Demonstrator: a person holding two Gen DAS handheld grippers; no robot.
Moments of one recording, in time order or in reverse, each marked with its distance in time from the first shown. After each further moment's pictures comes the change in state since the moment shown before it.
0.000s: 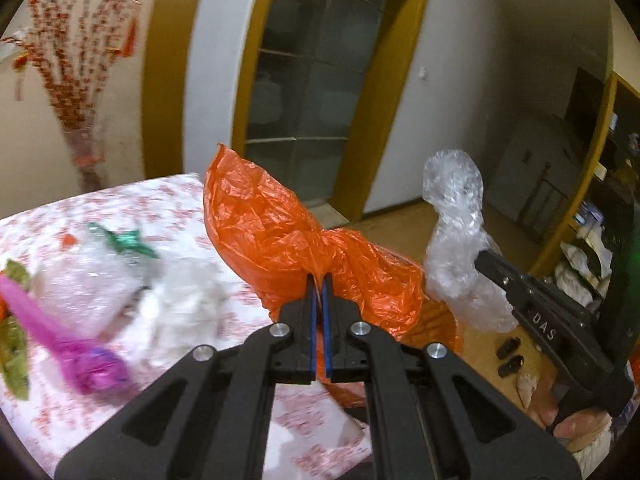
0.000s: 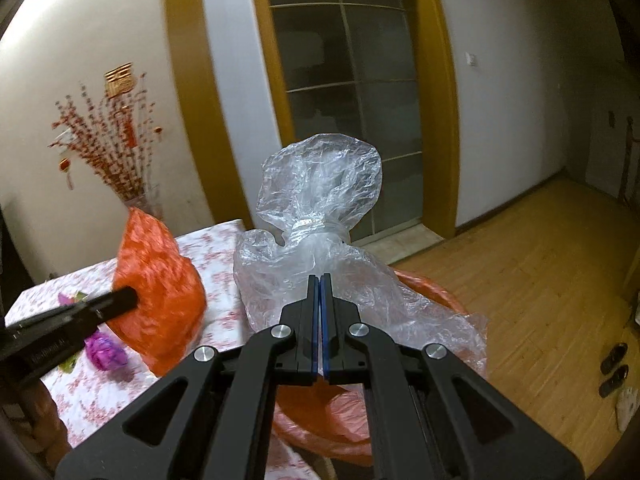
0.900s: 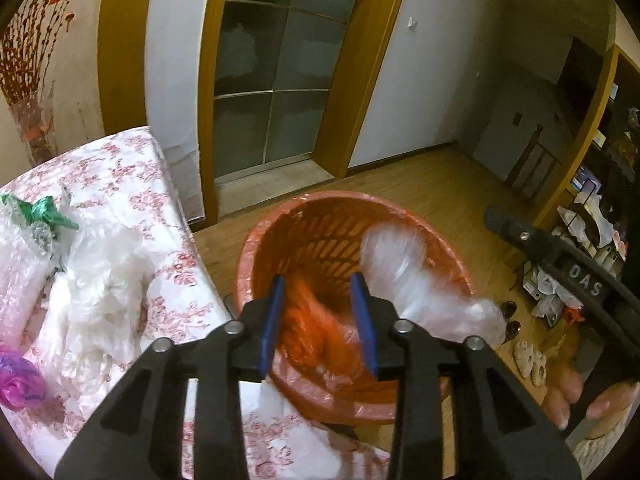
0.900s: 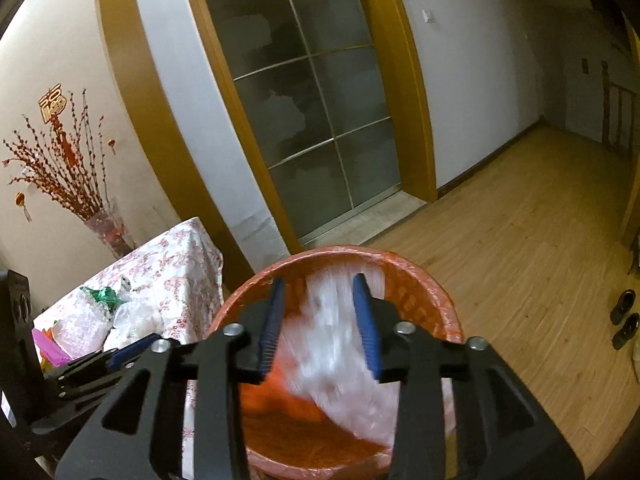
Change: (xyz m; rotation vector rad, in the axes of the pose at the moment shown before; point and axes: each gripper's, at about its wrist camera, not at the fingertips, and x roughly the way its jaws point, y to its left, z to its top) left arm 0.090 -0.013 -0.020 0.027 0.153 -0.035; right arm 0.043 -0.052 -0.005 0.147 0.067 -0.051
